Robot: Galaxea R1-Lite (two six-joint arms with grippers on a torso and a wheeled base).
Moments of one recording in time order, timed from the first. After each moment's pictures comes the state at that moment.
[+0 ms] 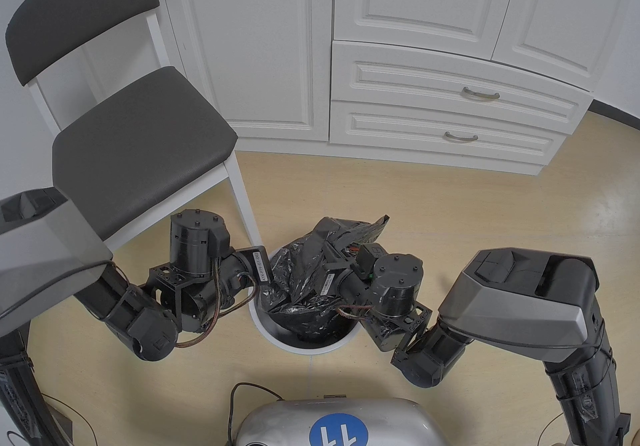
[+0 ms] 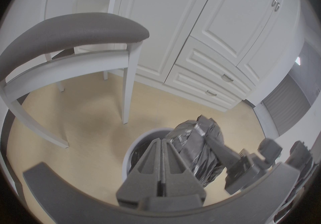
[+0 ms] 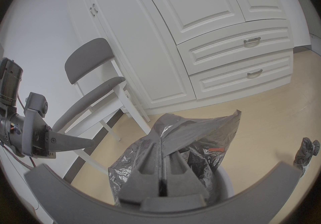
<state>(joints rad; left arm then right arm) -0.52 2.03 -0.73 -0.94 0.20 -0.43 0.74 2.49 -1.07 -1.47 -0.31 0.28</state>
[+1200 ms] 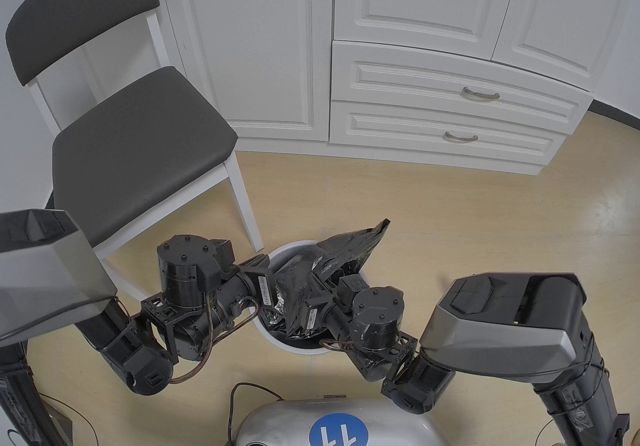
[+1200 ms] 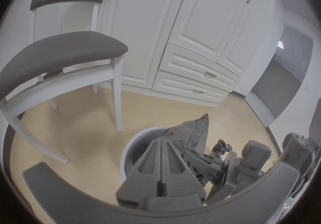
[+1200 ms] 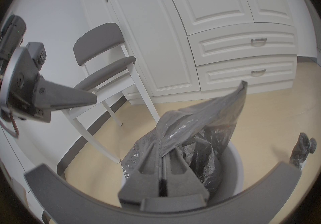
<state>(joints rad) -0.58 2.02 -0.55 -1.22 0.20 -0.27 0.83 2.53 -1.01 -1.50 -0.37 0.21</state>
